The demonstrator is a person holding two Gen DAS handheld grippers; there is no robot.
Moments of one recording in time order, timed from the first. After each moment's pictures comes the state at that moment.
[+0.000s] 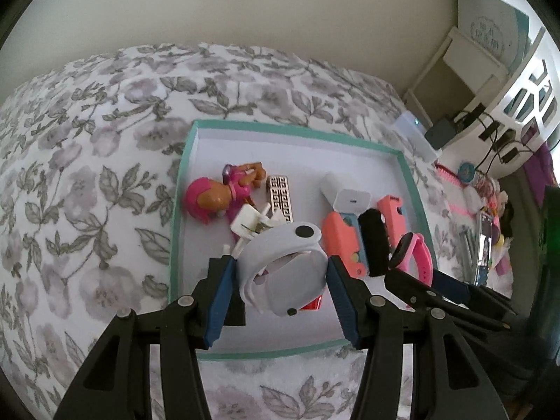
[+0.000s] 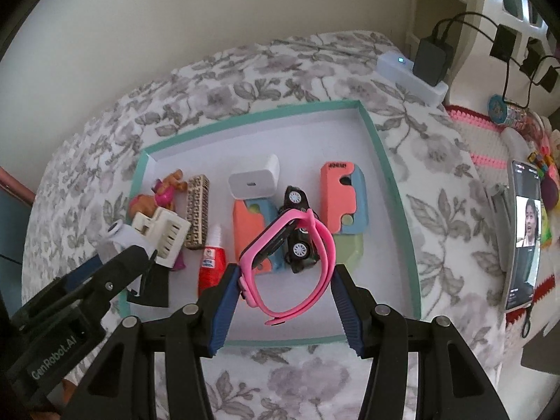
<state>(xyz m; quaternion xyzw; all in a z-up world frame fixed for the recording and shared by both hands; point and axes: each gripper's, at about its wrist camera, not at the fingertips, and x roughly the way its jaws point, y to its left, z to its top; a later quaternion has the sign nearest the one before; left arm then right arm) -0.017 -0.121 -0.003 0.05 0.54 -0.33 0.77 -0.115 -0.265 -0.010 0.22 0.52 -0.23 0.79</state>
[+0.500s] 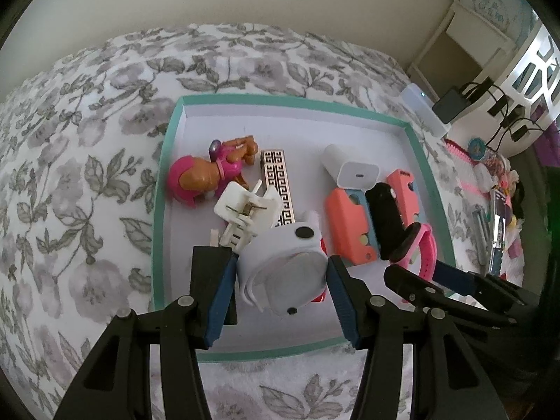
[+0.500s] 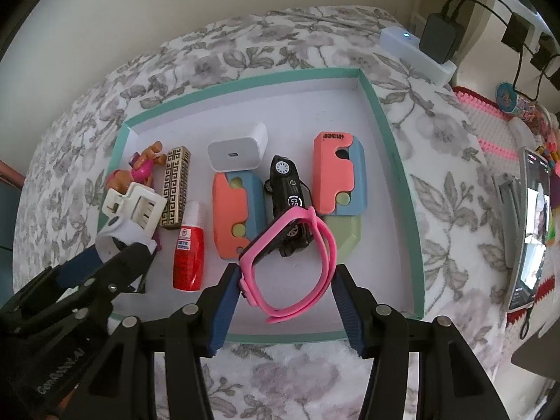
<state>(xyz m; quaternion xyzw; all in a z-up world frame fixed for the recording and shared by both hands) -0.020 -0.137 -0.023 0.09 0.56 -0.32 0.76 -0.112 -0.271 -0.036 0.22 0.56 -0.22 0.77</state>
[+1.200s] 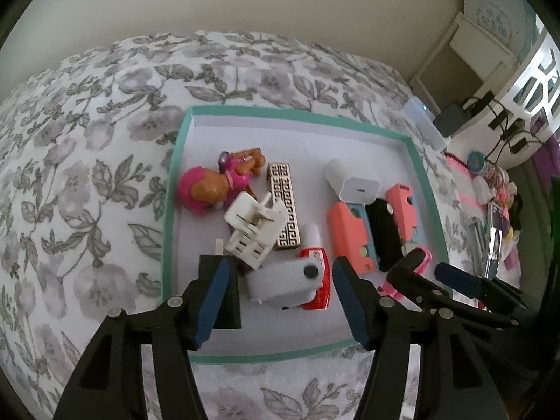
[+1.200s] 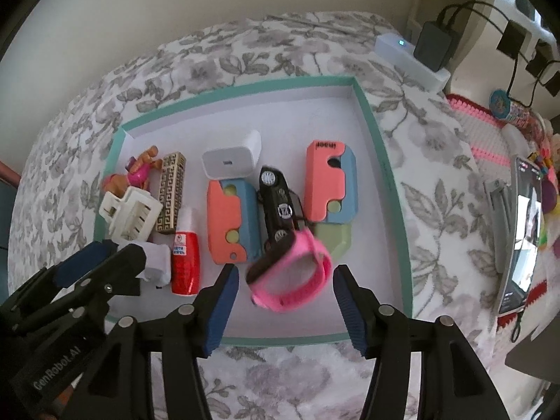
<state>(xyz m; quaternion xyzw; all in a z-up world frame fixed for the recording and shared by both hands) -0.015 -0.129 -0.013 0.07 0.55 -0.31 0.77 -0.110 -0.272 -0.025 0.21 0.56 -0.23 0.77</state>
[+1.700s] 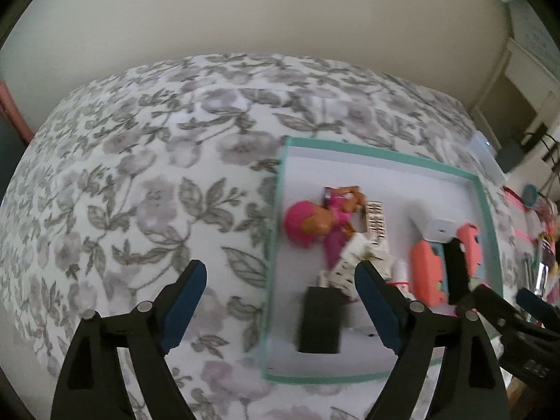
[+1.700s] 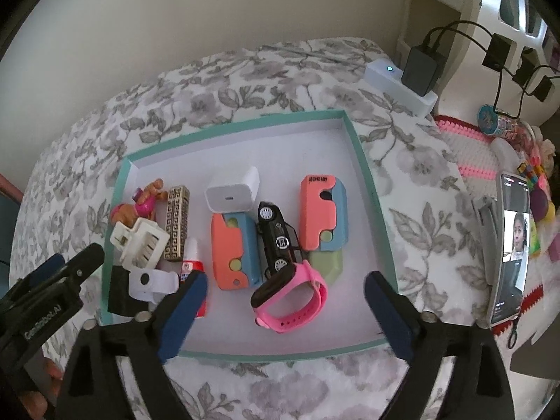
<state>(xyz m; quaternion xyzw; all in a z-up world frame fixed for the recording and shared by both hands) 0.018 -0.092 -0.009 0.09 0.52 -0.20 0.83 -0.113 -0.275 -0.009 0.20 0.51 -0.25 0.80</state>
